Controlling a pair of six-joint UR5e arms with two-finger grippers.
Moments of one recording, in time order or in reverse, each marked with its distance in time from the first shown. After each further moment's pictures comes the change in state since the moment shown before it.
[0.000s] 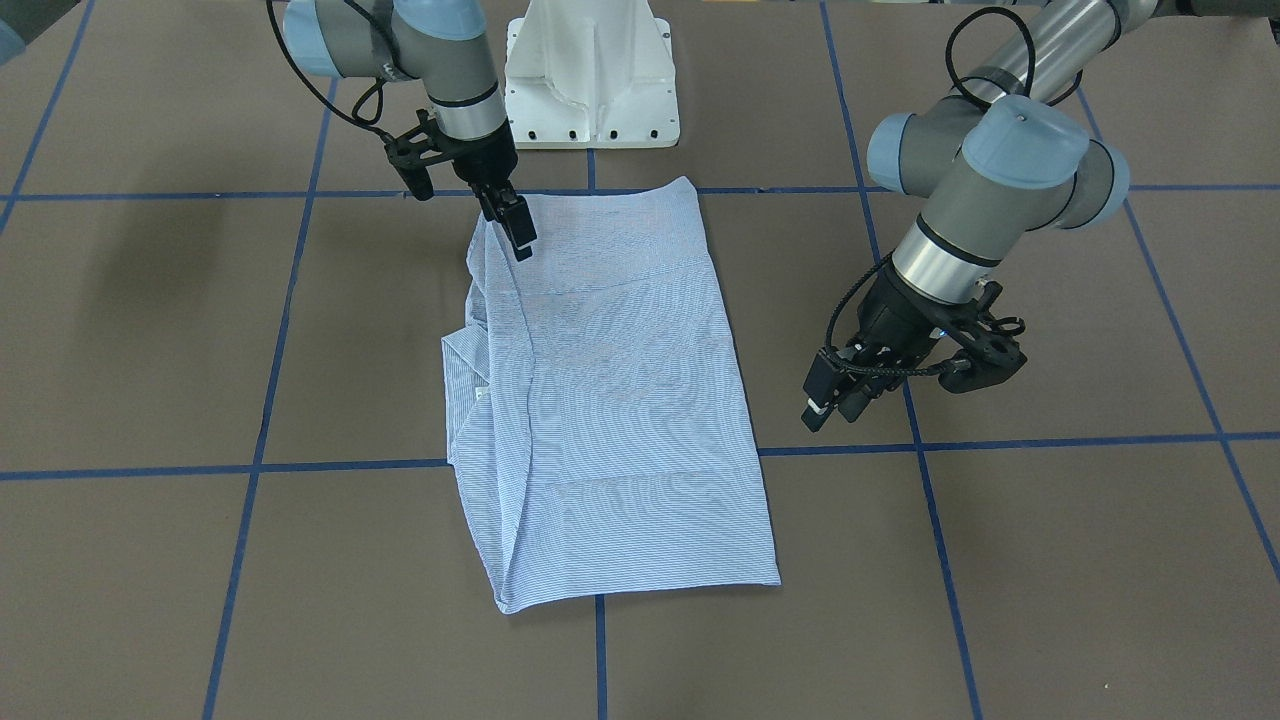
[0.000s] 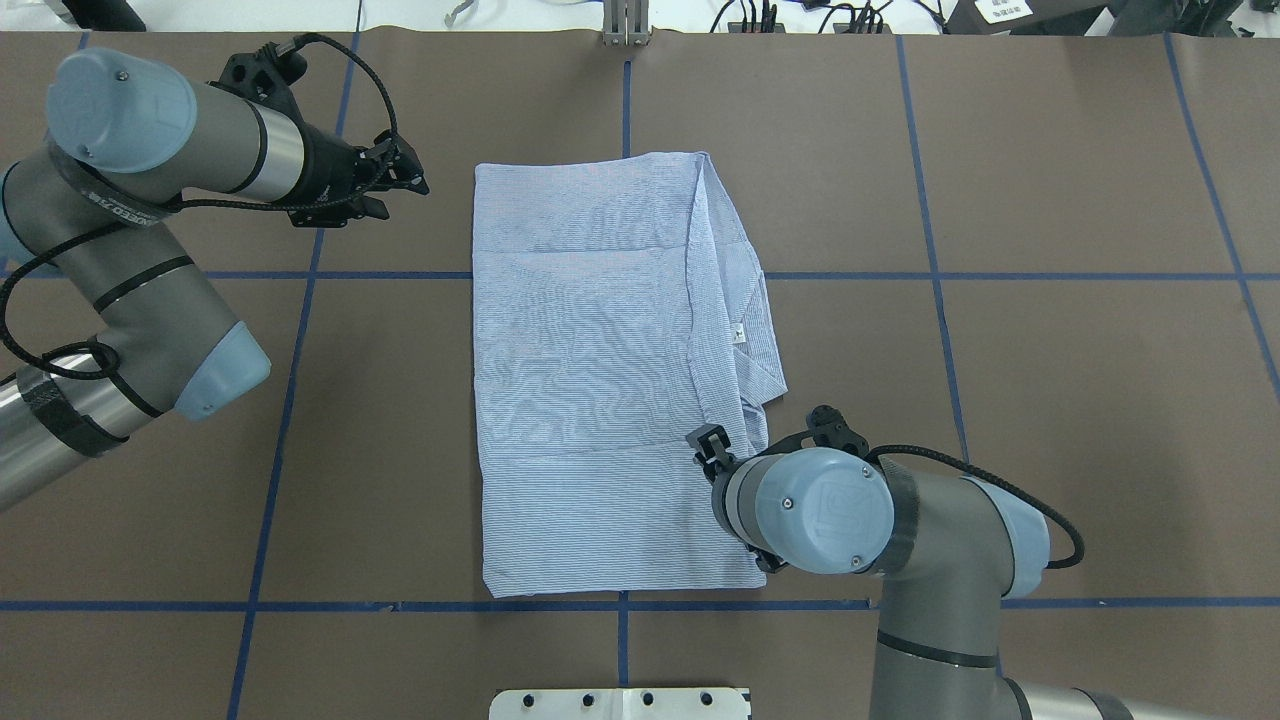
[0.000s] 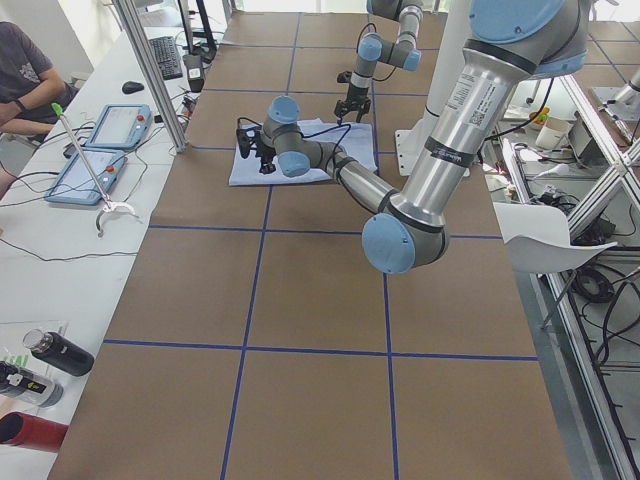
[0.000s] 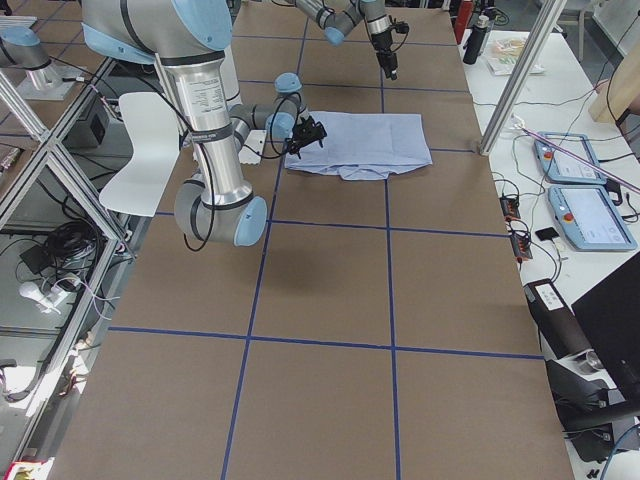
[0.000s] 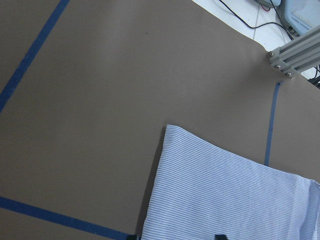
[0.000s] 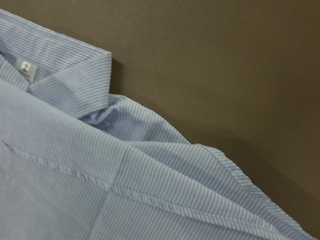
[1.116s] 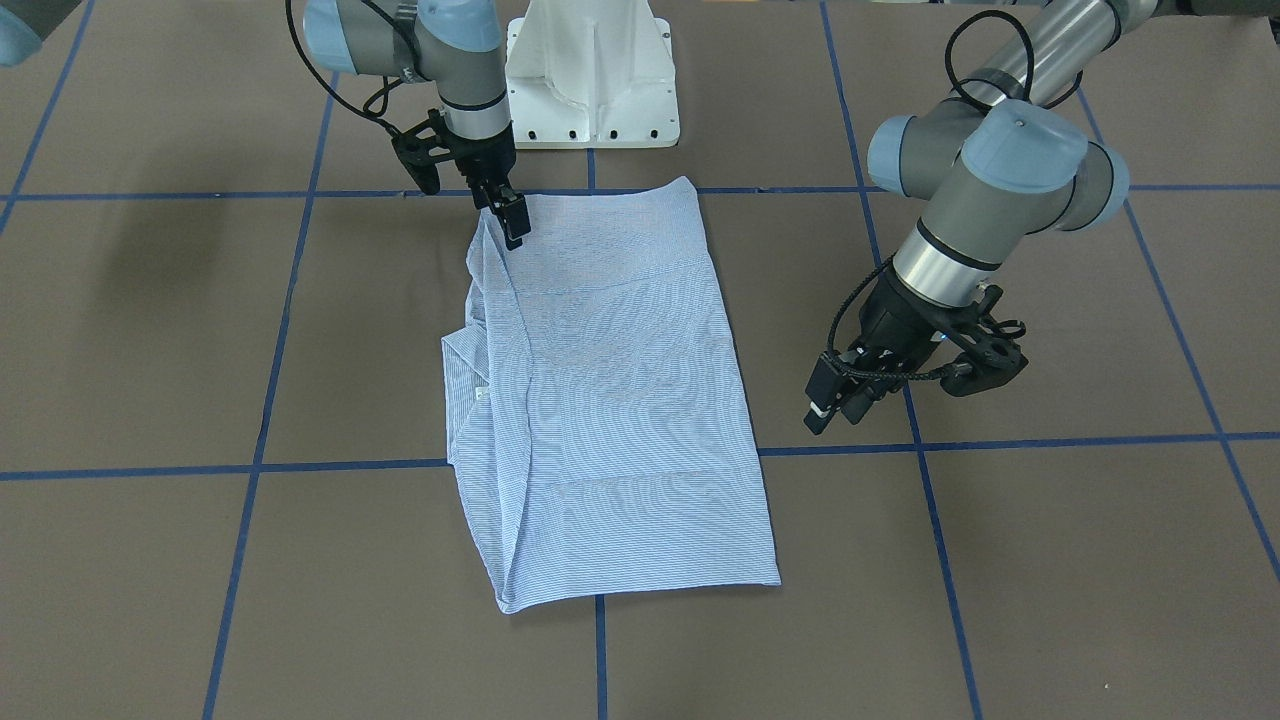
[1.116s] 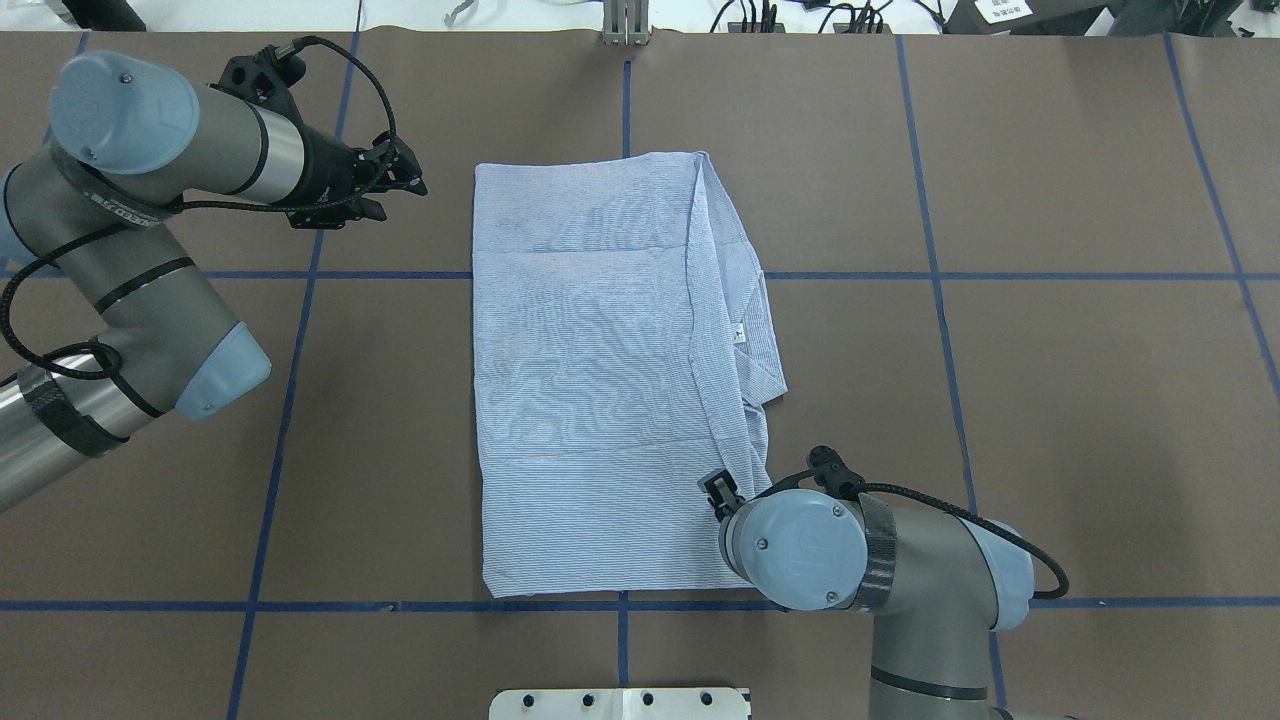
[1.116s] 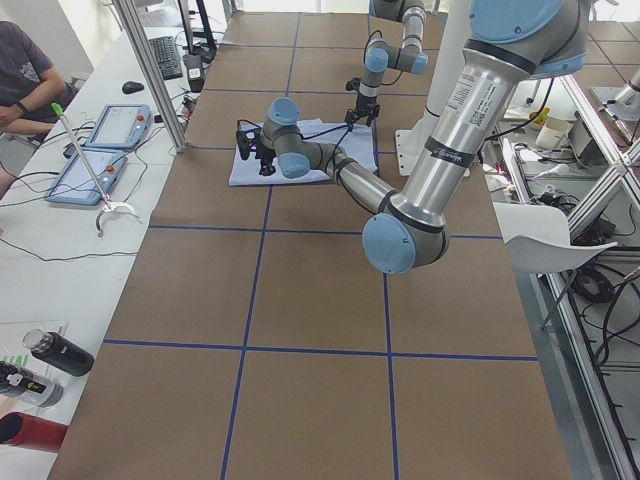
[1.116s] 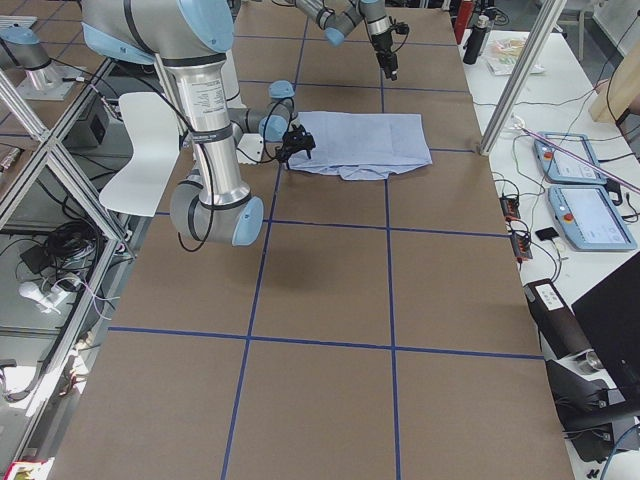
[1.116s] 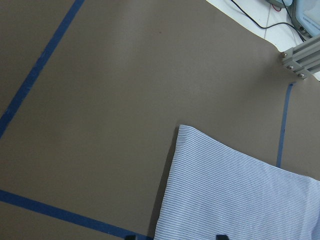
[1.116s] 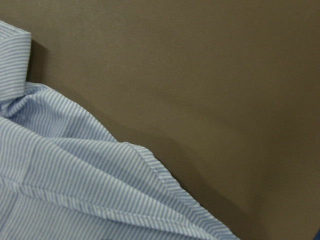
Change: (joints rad) left arm 0.001 0.001 0.007 0.001 0.005 -0.004; right arm -0.040 -0.006 -0.020 -0.078 0.008 0.001
